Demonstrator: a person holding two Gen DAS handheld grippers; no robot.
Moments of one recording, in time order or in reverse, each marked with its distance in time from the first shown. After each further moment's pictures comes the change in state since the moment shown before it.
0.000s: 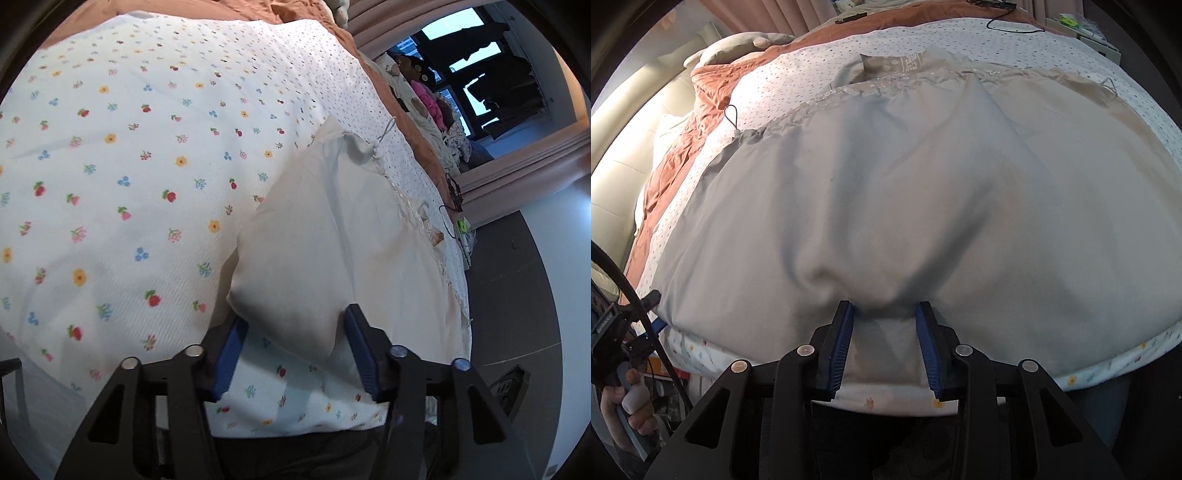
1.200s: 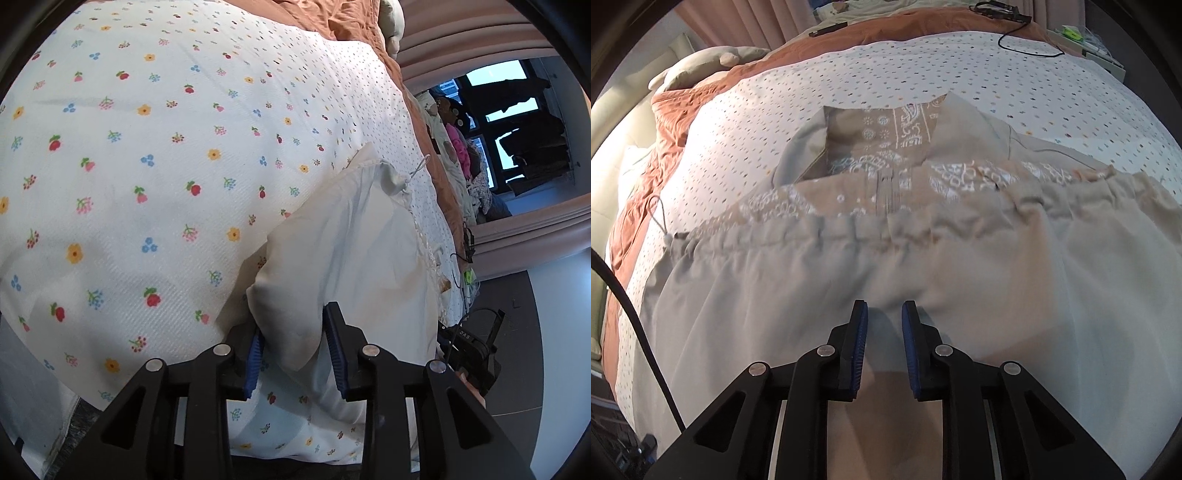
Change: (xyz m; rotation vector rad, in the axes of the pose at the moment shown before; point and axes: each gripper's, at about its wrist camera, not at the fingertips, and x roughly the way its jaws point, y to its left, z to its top) left arm 0.002 0.012 -0.005 -0.215 -0.070 0.022; right arm 0.107 -0.004 0.161 0.027 -0.050 -0.070
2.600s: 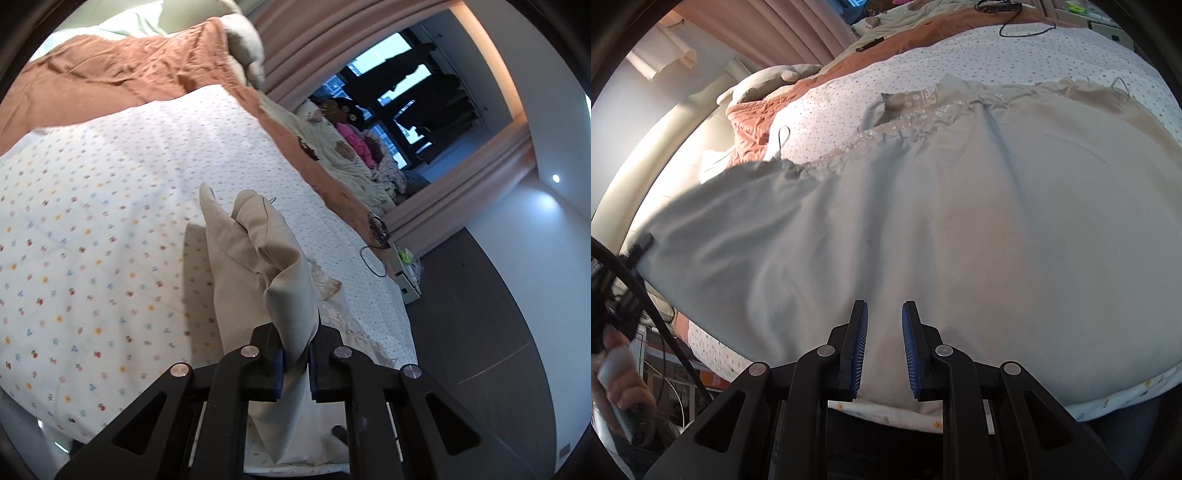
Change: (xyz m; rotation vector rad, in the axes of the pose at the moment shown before) left arm -0.058 -0.184 -0.012 0.351 -0.133 -0.230; right arm -0.116 -0.060 -0.135 0.041 -0.005 0.304
